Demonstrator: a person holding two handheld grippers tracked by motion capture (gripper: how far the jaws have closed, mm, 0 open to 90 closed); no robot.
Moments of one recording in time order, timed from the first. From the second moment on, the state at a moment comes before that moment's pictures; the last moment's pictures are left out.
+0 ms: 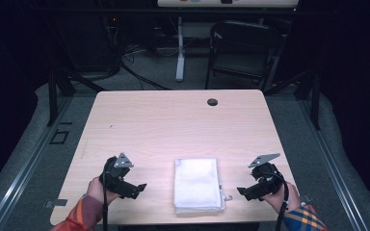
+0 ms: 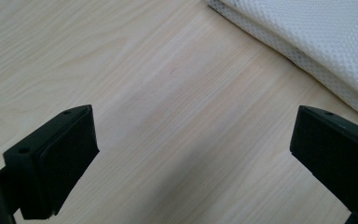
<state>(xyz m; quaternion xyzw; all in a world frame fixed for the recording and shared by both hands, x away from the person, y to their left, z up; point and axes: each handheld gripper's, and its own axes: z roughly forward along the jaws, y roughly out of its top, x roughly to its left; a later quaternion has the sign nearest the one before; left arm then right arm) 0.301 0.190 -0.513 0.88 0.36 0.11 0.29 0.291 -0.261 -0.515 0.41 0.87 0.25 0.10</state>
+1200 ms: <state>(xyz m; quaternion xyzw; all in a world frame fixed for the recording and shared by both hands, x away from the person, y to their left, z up) 0.285 0.132 -0.508 0.90 0.26 0.08 0.33 0.298 -0.245 -0.518 0.40 0.88 0.25 0.07</state>
